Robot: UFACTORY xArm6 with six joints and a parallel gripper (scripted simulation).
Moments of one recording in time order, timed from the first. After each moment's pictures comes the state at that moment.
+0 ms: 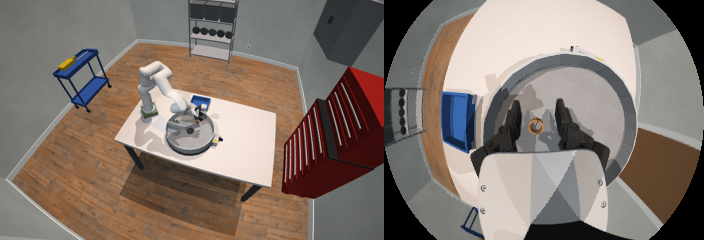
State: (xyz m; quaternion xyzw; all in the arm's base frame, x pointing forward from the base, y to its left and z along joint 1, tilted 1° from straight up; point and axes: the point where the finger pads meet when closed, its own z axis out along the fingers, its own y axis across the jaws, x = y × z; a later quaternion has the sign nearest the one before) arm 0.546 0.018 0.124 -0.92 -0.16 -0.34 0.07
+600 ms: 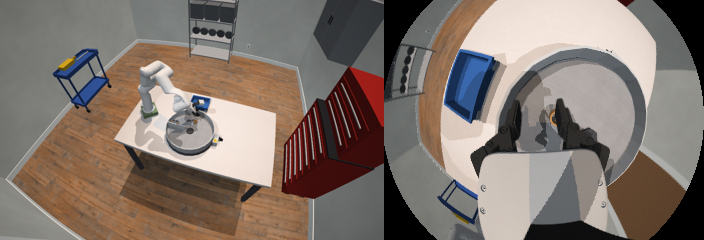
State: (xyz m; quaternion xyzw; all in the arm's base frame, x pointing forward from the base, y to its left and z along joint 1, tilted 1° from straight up) arm 0.493 0.058 0.115 -0.91 -0.28 -0.28 0.11
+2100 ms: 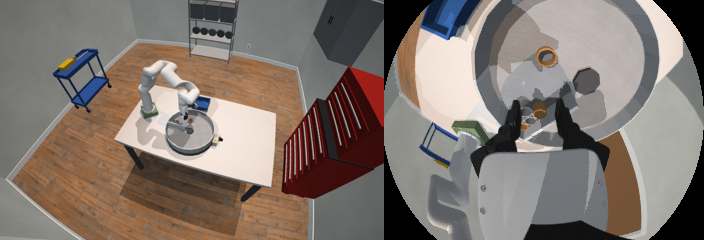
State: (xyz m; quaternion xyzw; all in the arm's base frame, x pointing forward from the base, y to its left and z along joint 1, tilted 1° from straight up) arm 0.407 -0.023 0.114 -0.90 -0.43 -0.01 0.01
